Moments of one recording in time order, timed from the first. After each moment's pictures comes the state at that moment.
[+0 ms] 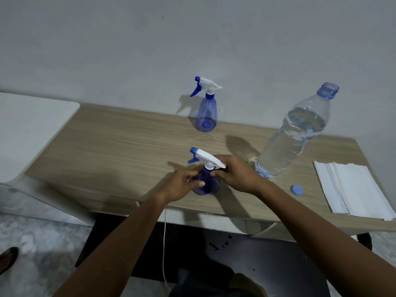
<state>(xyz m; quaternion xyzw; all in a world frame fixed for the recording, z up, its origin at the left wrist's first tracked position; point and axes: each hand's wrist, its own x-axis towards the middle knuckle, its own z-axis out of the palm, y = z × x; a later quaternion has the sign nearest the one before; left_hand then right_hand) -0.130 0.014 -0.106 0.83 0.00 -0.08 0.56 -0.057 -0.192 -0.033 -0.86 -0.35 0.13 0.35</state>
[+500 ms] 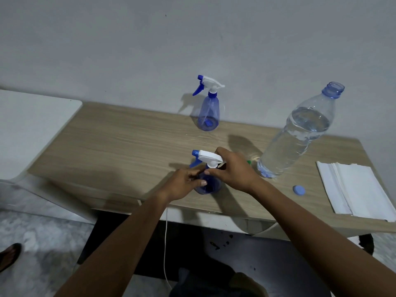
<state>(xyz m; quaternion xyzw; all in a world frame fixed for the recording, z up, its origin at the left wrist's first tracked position) -0.129 0.015 -0.107 0.81 0.01 -0.10 0.57 -0.063 -0.180 -0.031 -0.88 -0.33 0.07 0.33</state>
